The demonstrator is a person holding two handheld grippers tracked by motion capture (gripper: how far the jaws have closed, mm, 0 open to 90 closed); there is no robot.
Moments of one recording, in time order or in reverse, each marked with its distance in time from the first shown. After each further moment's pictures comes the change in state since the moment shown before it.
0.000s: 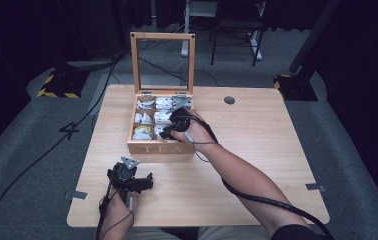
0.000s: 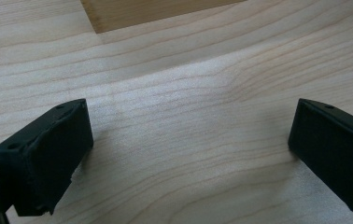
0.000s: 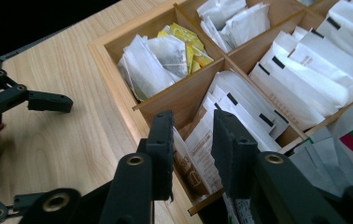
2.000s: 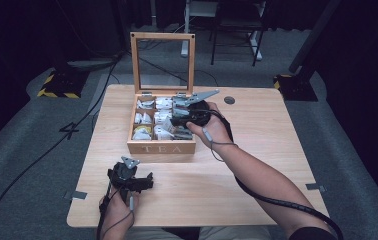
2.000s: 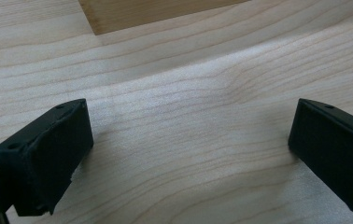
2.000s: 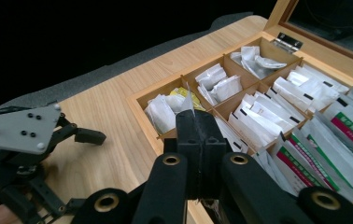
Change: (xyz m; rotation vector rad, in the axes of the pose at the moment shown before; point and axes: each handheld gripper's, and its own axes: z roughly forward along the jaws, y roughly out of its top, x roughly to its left) left arm 0.000 0.001 0.001 -0.001 0.000 0.005; right arm 0.010 -0.001 -0.083 -0.234 -0.006 -0.024
